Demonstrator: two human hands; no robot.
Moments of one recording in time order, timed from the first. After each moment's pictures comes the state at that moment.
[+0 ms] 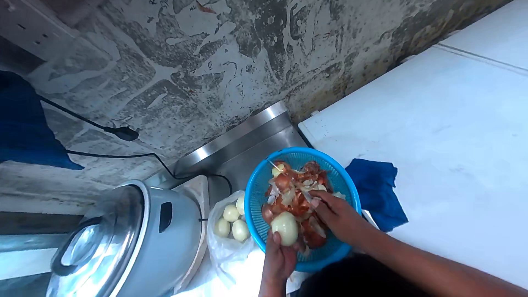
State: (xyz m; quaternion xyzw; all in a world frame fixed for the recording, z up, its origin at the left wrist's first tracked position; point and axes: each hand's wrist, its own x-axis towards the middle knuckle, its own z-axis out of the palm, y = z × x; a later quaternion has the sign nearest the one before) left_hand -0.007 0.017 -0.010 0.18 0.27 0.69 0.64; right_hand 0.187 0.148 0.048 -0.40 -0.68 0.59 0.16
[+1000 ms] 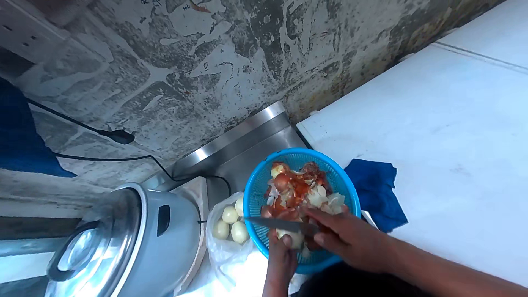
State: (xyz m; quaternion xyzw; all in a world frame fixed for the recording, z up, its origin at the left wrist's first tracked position) left_hand 0.006 0.026 -0.003 0.23 0.38 0.70 0.56; right_hand 0.212 0.141 0.076 -0.26 -0.82 0.50 0.09
